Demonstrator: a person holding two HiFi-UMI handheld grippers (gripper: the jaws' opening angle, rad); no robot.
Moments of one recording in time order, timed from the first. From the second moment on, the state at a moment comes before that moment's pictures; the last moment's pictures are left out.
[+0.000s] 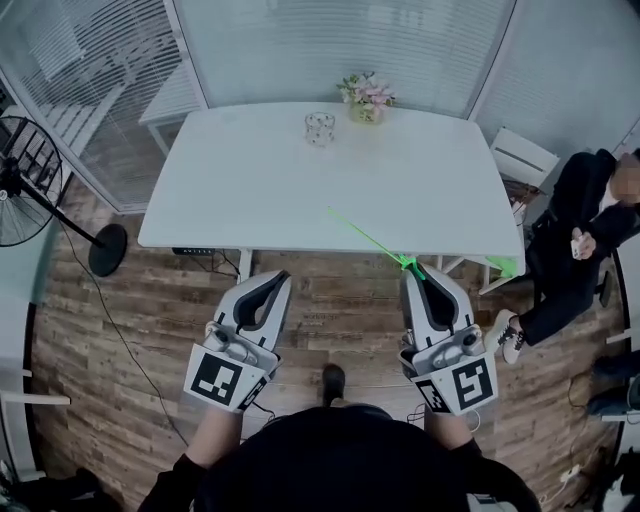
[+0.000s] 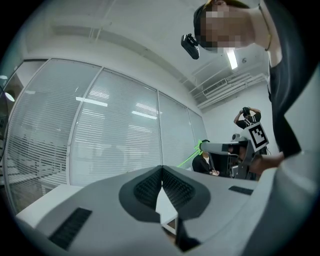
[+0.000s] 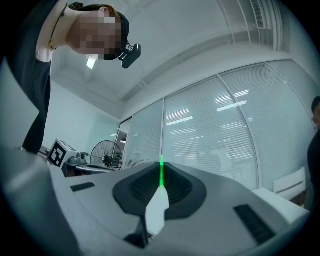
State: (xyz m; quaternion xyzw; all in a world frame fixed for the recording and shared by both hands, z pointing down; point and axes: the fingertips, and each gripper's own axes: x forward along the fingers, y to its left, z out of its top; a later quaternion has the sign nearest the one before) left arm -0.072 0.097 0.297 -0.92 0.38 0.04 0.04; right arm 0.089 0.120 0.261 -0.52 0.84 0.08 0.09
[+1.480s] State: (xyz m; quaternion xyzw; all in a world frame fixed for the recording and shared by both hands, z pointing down) left arm -0.045 0.032 0.298 -0.92 0.40 0.03 0.04; right arm 0.115 0.053 0.251 -0.50 0.85 0.09 0.10
